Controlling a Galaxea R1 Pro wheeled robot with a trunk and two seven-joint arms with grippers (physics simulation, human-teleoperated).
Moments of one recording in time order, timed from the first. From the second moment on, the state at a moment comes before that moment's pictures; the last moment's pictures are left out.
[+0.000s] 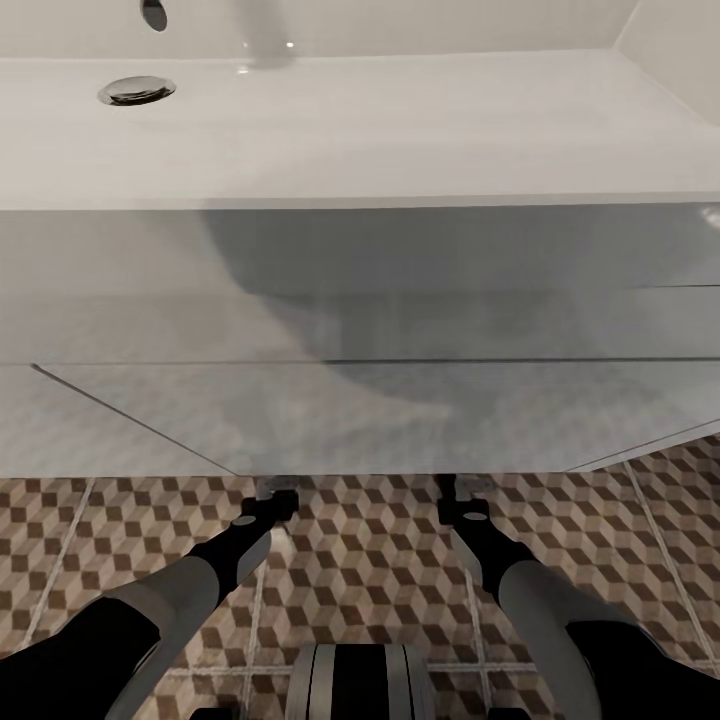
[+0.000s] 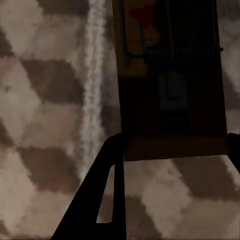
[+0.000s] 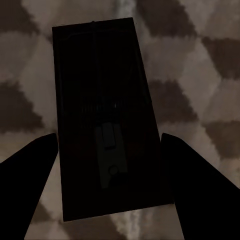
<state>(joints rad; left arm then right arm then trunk) -0.92 -0.06 -0.46 -0.14 0.47 -0.09 0.17 -0.89 0.09 -0.02 -0.23 0.07 0.06 -0.24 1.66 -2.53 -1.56</state>
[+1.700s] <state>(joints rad) -0.92 -0.06 -0.46 -0.13 0.47 -0.12 0.09 -0.89 0.08 -0.02 -0.18 0.07 0.07 -0.24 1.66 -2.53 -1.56</state>
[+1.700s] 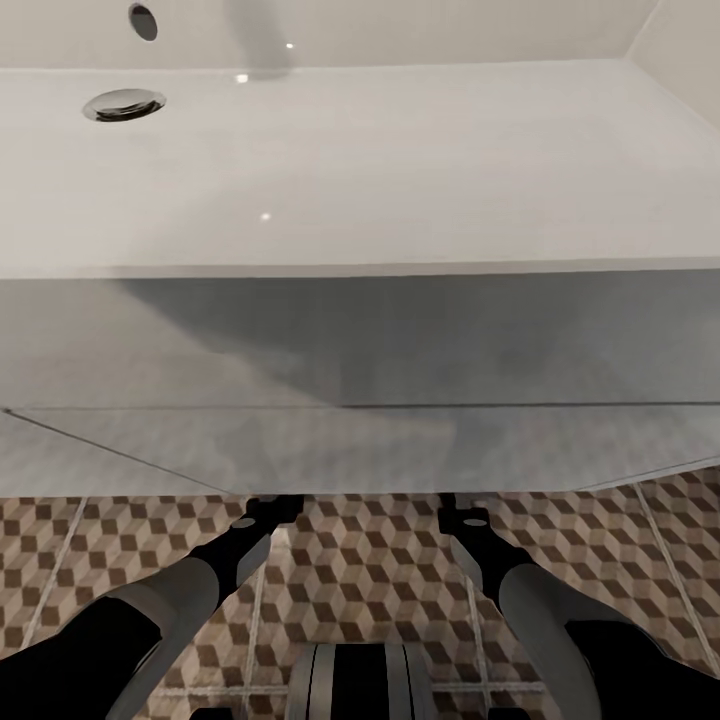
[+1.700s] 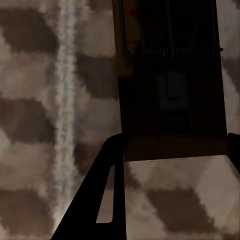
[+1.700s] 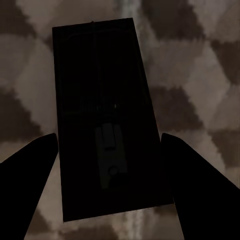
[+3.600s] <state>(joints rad) -0.92 -0.06 -0.46 -0.11 0.48 -0.06 0.09 -0.89 0.09 -0.02 -0.15 0.06 0.07 -0.23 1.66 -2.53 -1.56</state>
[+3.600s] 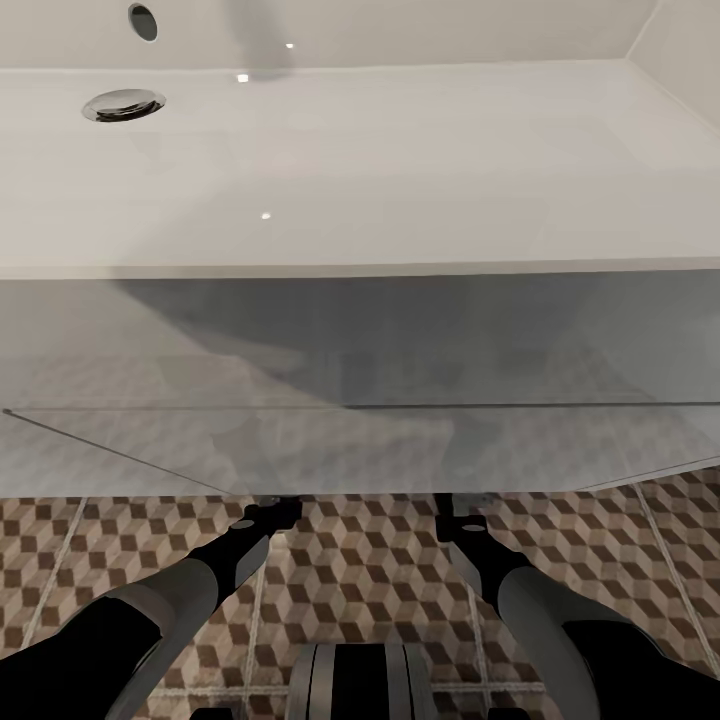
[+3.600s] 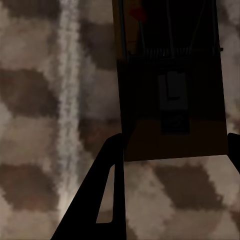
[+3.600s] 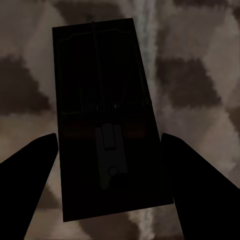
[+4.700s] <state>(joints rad) -0.92 -0.07 -0.46 -0.12 0.48 -0.06 0.11 -0.89 0.09 -0.02 -0.15 0.06 0.07 -0.23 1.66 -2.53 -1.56</state>
